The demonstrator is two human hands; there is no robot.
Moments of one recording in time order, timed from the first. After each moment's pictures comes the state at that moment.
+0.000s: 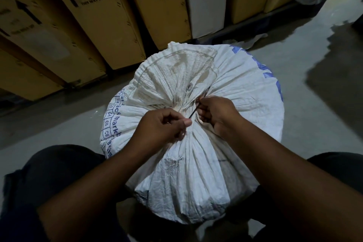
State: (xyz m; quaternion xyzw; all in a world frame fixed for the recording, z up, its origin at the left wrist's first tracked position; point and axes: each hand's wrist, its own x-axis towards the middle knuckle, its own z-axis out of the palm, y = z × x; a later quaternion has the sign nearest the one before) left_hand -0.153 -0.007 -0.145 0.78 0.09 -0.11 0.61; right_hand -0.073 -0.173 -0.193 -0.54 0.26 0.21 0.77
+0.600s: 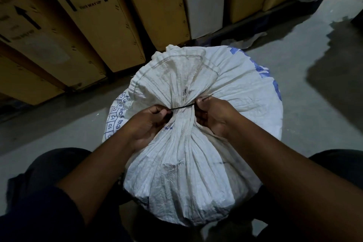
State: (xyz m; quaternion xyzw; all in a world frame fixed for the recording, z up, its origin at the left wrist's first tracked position) left_hand -0.113 0.032 -0.177 0.59 0.24 -0.20 0.75; right_hand -0.079 -0.177 -0.186 -0.51 0.24 0.27 0.78
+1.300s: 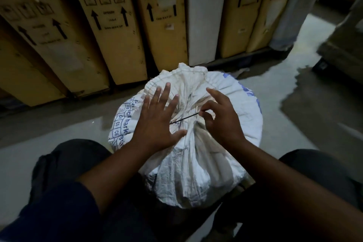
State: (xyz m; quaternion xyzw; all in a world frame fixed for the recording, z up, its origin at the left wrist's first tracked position) left_hand -0.177 0.028 -0.137 0.98 -0.13 0.11 0.09; right_hand -0.154 -0.195 -0.135 -0.90 -0.16 -0.17 0.37
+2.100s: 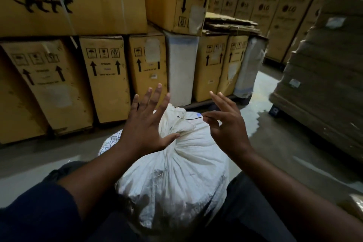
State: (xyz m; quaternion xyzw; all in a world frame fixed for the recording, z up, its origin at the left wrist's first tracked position) left_hand -0.210 0.005 -0.015 0.95 -0.16 0.27 0.04; right_hand -0.221 -0.248 0.005 -0.88 -0.17 -0.32 0.32
